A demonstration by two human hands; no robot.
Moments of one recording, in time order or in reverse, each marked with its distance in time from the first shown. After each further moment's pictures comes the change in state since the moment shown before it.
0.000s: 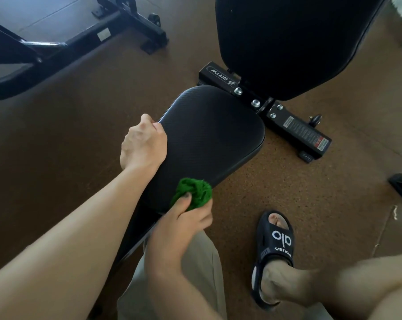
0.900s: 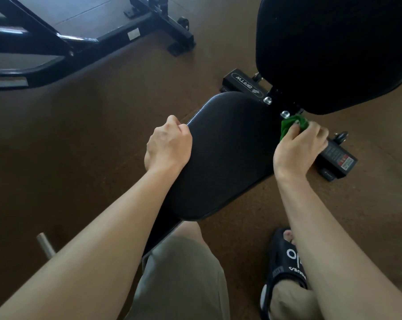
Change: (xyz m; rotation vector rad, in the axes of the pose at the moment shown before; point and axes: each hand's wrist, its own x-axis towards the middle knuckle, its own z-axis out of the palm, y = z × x) left_hand 0.007 -0.009 0.000 -0.115 -0.014 -0.035; right_hand 0.213 -0.119 -0.029 -0.535 0.230 -0.802
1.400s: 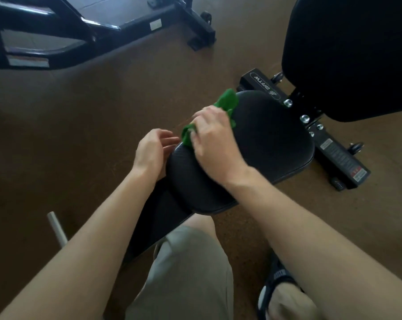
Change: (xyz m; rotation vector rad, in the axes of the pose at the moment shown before) left_hand -0.007 -0.071 -0.018 -1.039 -0.110 -0.428; right_hand -0.097 -0.098 0.052 0.016 -0.488 -0.995
